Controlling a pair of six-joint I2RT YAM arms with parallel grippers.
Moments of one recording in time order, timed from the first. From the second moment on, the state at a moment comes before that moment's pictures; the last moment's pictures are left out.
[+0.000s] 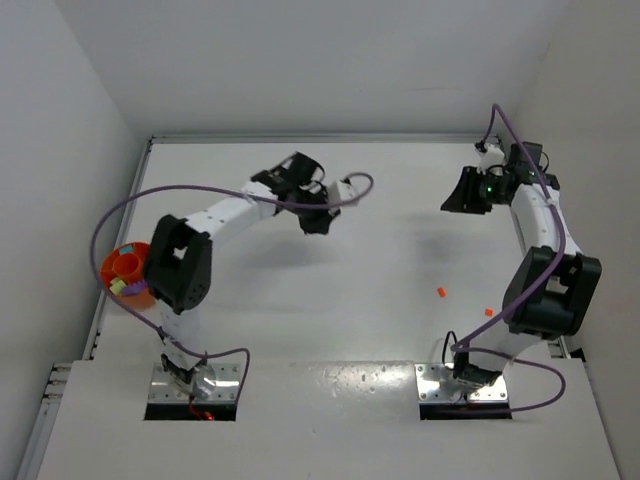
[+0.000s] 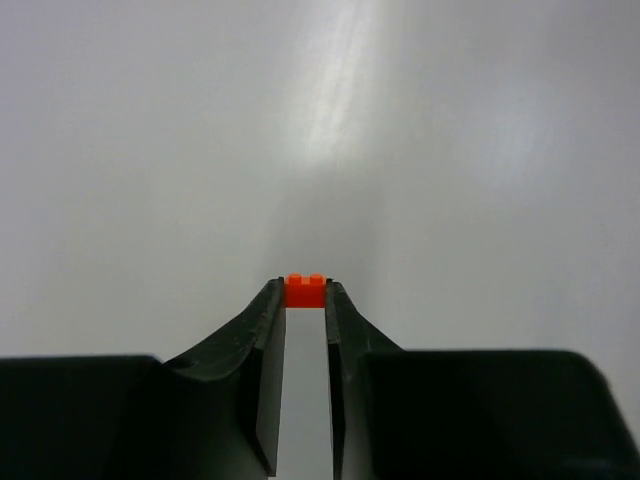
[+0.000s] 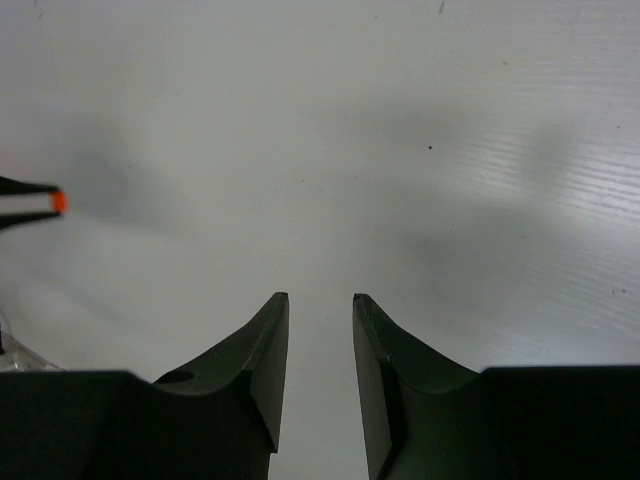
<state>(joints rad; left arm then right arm) -0.61 1.94 1.52 -0.60 0.48 0.66 -0.27 1.59 1.25 -0.68 -0.62 -0.09</state>
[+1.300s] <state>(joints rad) 0.58 1.39 1.23 -1.01 0.13 0.34 0.05 2.05 1.68 -0.83 -0.61 -0.23</state>
